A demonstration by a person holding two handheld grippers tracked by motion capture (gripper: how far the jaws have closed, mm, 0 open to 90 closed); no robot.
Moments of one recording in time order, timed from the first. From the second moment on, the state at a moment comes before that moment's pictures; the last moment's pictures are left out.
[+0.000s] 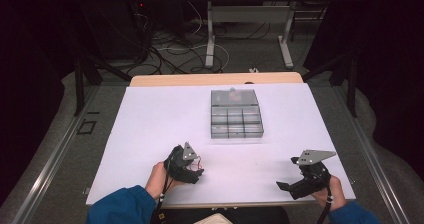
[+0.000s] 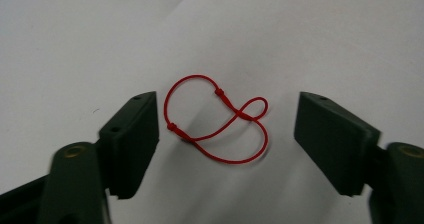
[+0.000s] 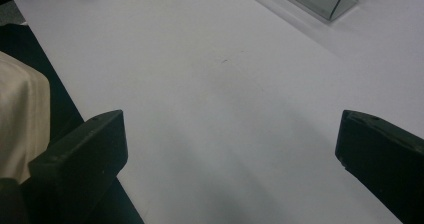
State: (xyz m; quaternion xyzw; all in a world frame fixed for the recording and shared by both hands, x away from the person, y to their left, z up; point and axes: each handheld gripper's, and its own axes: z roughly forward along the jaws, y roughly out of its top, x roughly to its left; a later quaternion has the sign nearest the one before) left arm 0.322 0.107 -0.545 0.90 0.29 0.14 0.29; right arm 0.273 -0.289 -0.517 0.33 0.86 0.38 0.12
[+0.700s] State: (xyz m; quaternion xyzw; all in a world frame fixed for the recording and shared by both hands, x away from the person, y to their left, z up) left arm 0.329 0.107 -0.548 0.90 0.29 0.09 0.30; right arm 0.273 -0.290 -0.517 0.32 0.86 0.38 0.12
